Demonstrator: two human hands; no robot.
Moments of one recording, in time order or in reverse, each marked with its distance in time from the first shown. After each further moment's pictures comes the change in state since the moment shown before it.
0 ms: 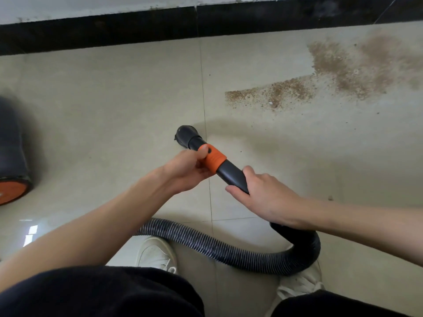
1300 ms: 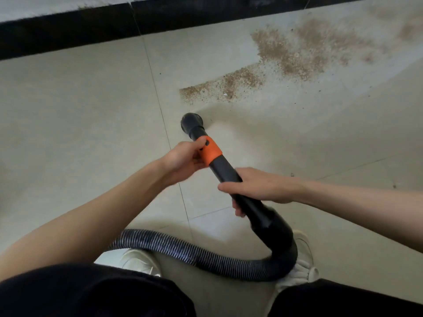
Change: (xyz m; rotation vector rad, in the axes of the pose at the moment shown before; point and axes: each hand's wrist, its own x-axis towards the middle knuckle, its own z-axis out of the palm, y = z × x) left_hand 0.021 -0.007 0.057 0.311 -0.193 -0.026; right_hand -0.019 0.038 -0.013 0.789 -0.261 0.201
